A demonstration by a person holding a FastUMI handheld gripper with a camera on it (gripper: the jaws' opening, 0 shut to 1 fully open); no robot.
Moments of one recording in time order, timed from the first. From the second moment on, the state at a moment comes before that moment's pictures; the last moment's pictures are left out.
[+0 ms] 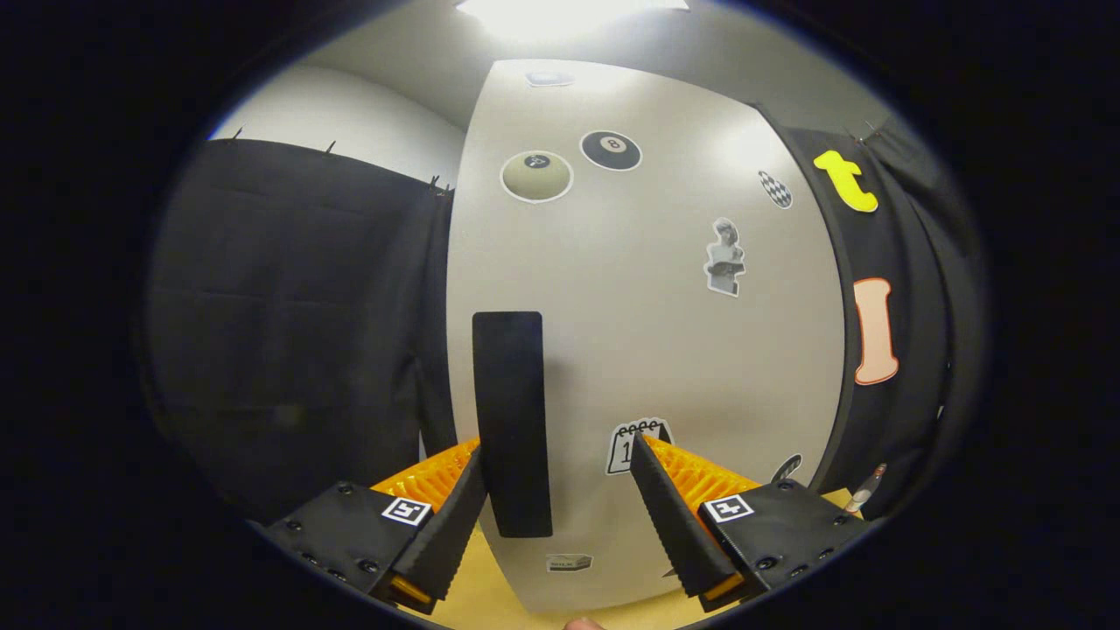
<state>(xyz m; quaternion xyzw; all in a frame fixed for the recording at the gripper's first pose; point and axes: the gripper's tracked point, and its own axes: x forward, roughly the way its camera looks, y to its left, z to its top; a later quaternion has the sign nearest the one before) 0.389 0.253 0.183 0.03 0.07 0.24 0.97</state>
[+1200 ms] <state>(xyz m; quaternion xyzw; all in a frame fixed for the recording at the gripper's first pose) 0.209 0.018 0.226 0.03 0.04 0.15 0.99</state>
